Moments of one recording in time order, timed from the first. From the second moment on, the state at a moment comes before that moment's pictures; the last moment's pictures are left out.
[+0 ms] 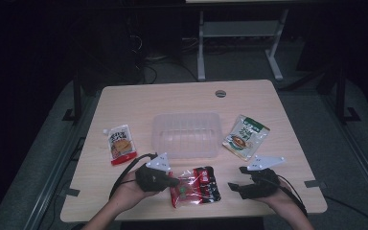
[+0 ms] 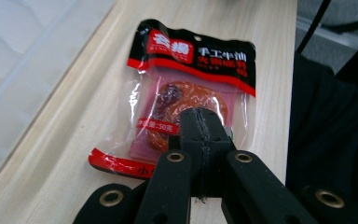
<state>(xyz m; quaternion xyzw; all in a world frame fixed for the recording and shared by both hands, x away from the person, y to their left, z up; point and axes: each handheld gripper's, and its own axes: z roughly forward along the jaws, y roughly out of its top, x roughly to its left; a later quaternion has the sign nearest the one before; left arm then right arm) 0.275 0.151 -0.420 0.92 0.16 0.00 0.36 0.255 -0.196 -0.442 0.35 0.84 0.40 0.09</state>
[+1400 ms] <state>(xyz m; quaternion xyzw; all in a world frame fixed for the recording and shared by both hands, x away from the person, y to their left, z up) 0.282 0.161 -0.451 0.94 0.17 -0.04 0.29 0.263 -0.180 -0.437 0.34 0.83 0.44 0.02</state>
